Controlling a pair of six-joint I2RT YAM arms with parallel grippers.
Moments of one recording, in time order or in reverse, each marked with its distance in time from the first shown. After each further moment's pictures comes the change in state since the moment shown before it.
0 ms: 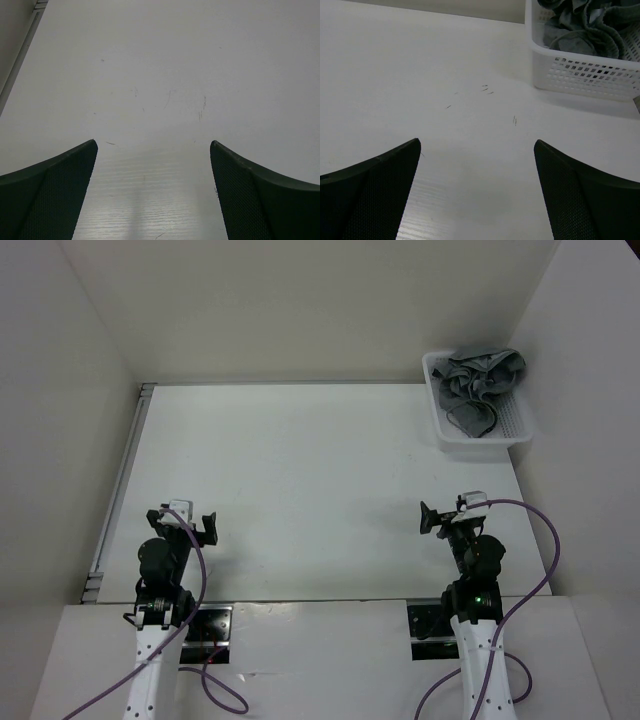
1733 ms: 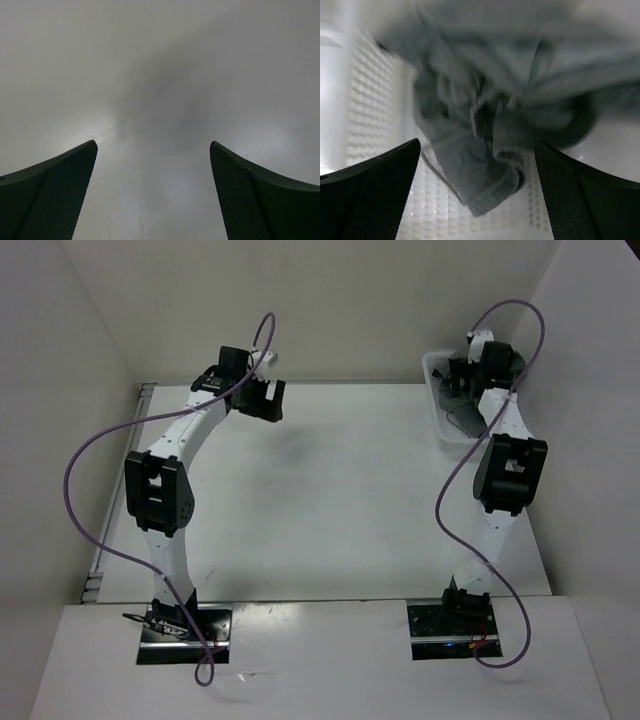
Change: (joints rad) left arm -0.292 1.995 1.851 -0.469 0.086 0.000; right arm -0.118 2.128 1.861 -0.161 0.212 -0.297
